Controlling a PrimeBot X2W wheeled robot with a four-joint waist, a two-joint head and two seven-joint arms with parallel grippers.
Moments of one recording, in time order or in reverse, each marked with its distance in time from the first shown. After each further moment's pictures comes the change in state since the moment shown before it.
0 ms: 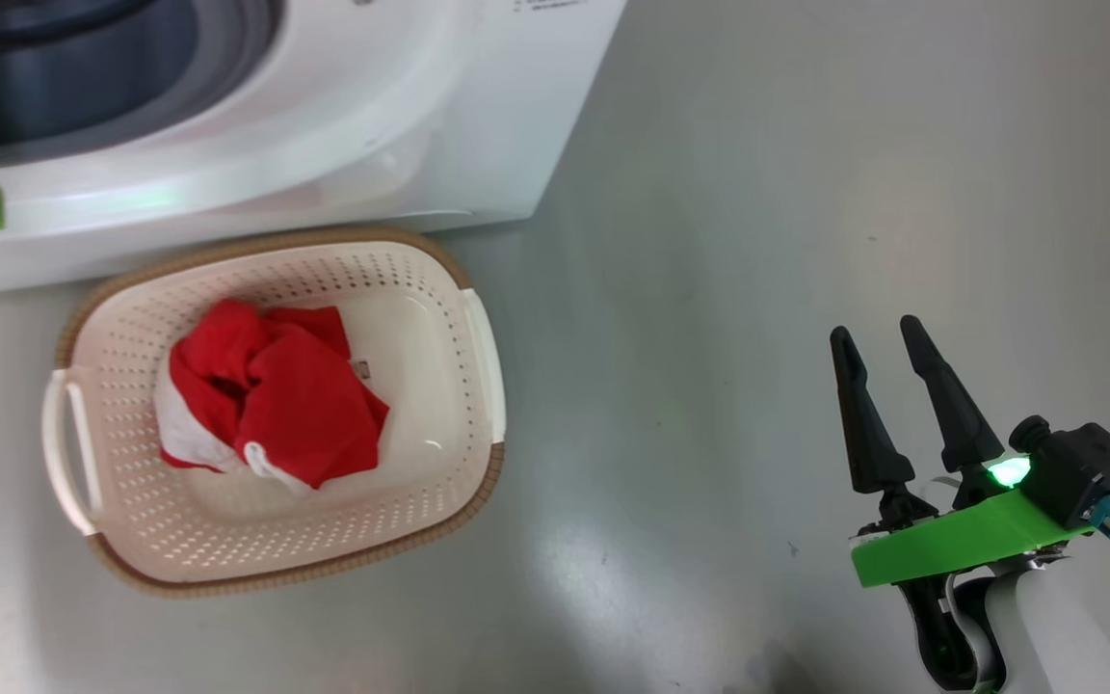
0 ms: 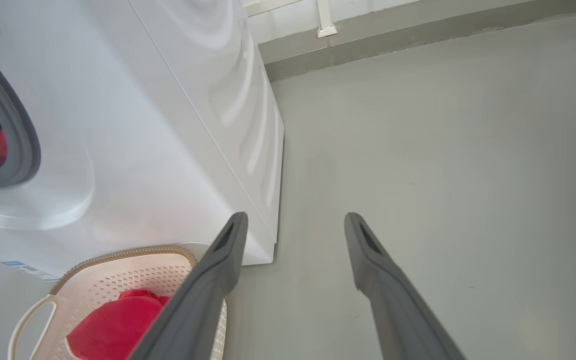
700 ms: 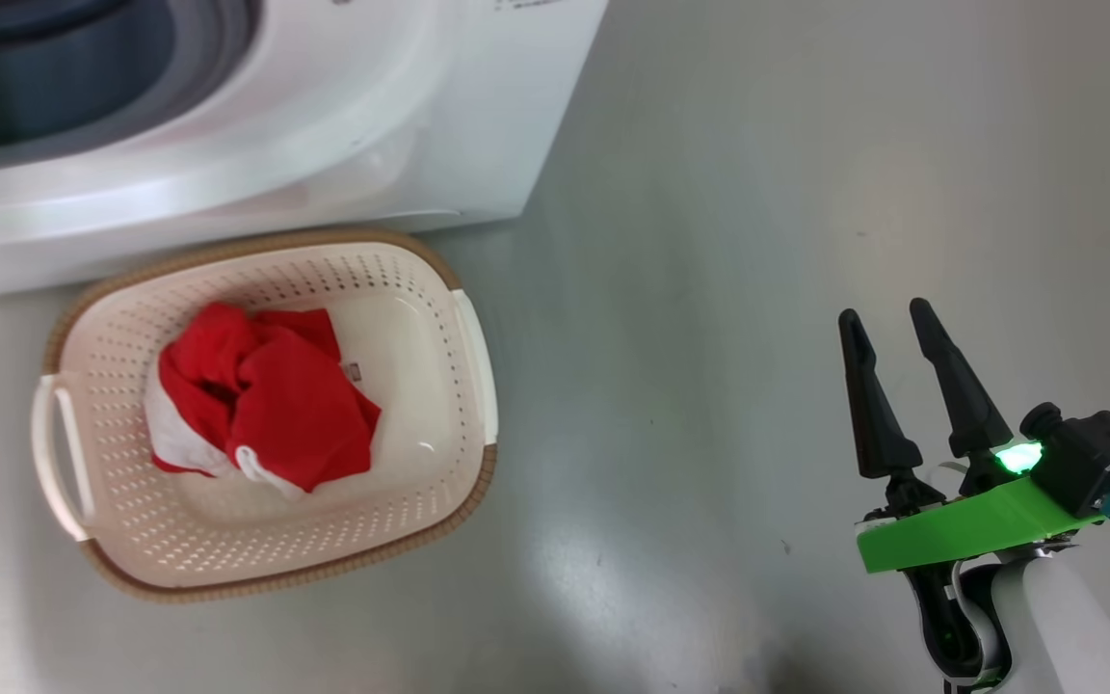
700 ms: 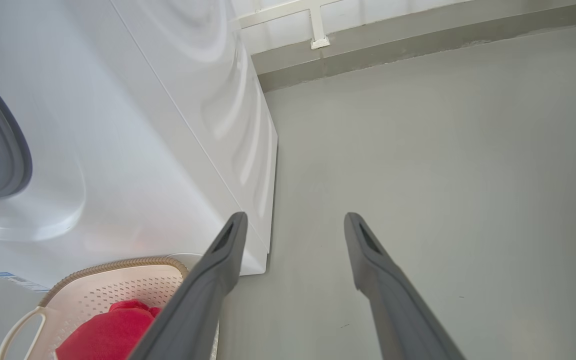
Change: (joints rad) left arm -0.002 0.011 0.012 -0.082 0.001 0.025 0.000; right arm -0.017 0.000 -0.008 -0.013 0.000 0.000 0.000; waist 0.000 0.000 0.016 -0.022
